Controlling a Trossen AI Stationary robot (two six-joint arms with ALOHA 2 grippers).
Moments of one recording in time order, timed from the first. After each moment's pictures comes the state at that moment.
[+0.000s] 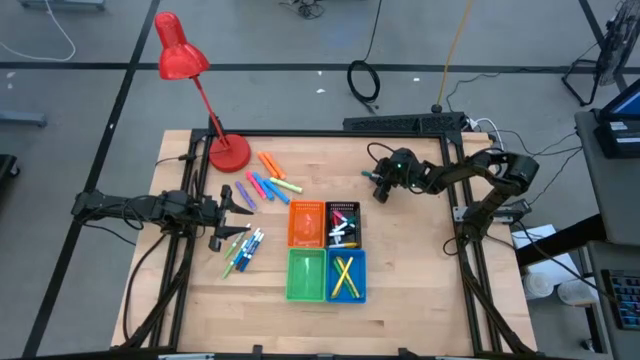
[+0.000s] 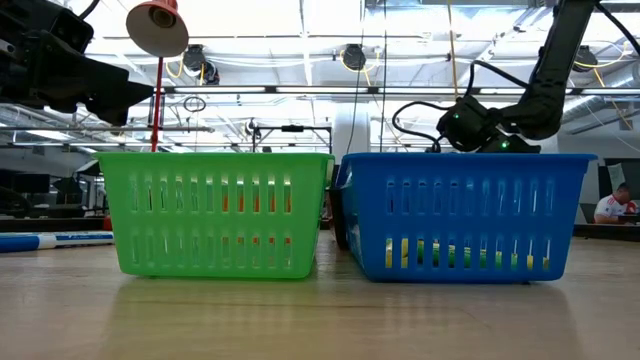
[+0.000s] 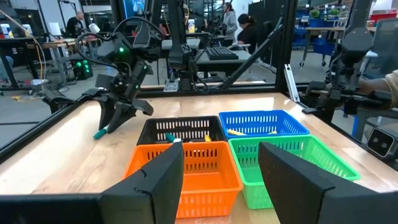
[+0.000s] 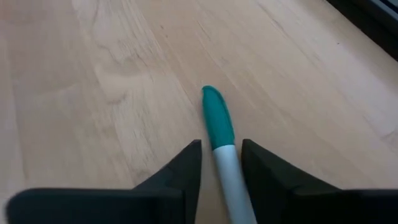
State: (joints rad) left arm -0.10 0.10 0.02 0.06 0.02 0.02; right arm -0.62 1.64 0.41 0.44 -0.06 -0.17
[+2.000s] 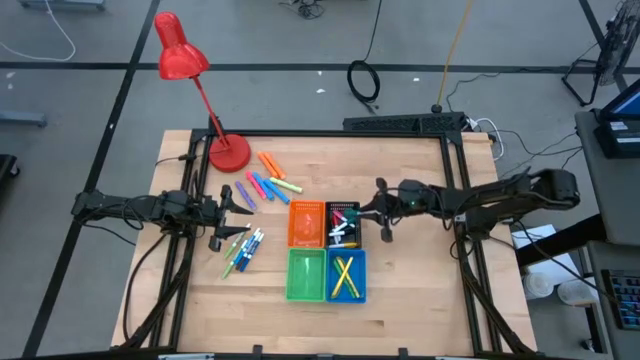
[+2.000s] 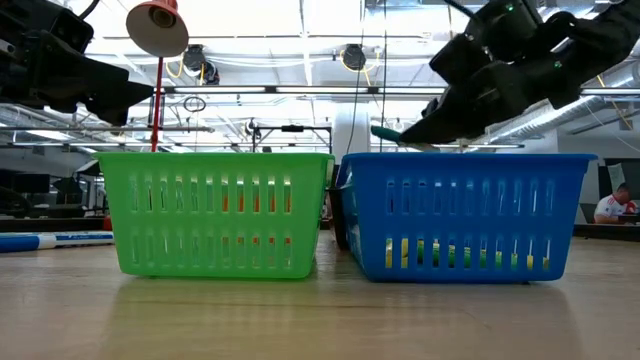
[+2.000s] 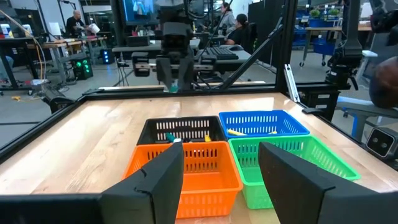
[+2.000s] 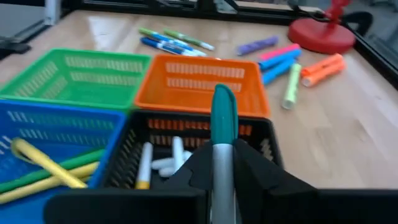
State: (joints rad) left arm -0.10 0.10 0.02 0.06 0.02 0.02; right arm -0.10 1.25 0.41 0.45 -0.13 -0.10
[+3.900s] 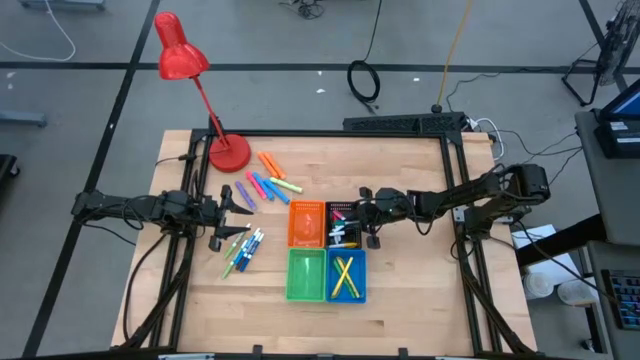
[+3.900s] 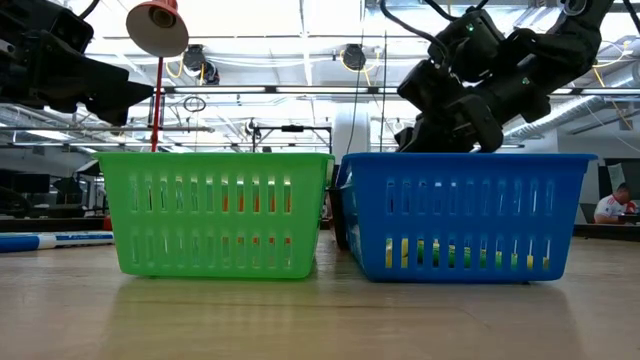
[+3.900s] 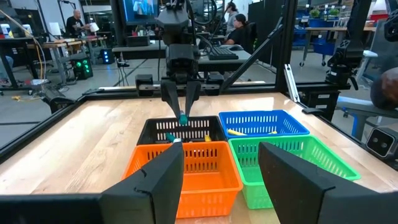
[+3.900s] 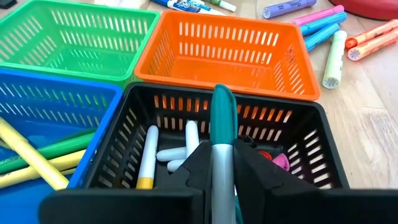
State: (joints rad) left arm -0.10 0.10 0.02 0.06 0.02 0.02; right arm -0.06 1.52 0.53 0.47 -0.13 -0.12
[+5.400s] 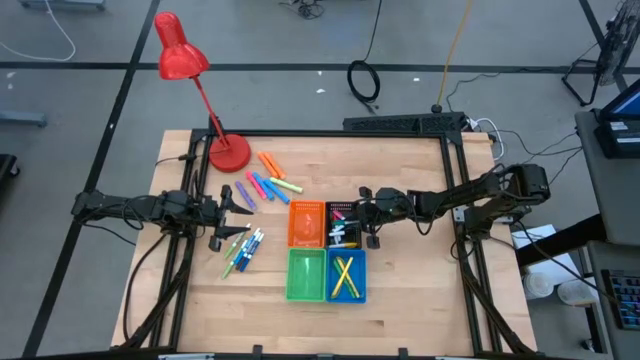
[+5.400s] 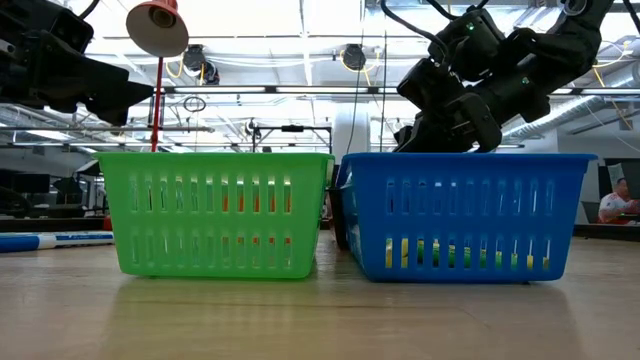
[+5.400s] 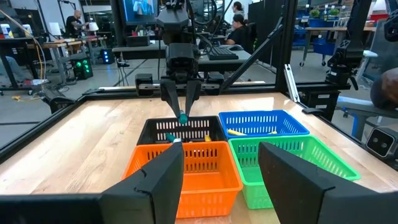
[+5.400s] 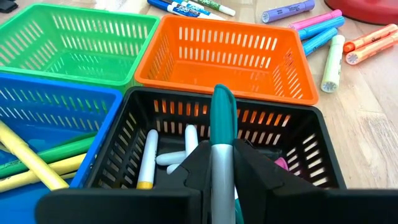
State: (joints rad) left arm -0.10 0.10 0.02 0.06 0.02 0.02; right arm -0.06 1.52 0.53 0.48 -0.13 -0.12
